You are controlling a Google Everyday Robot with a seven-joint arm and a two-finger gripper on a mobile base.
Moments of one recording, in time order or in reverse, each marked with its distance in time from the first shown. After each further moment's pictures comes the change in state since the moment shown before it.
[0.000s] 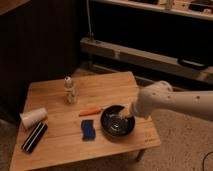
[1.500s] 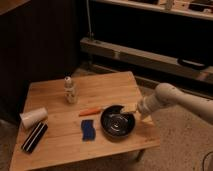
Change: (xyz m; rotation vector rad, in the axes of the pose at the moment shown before) arm -0.032 0.027 0.063 -0.370 0.155 -0.011
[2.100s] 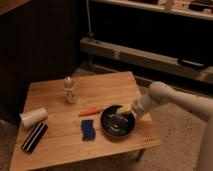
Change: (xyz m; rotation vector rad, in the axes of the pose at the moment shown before) arm -0.001 0.011 0.022 0.008 0.055 -0.012
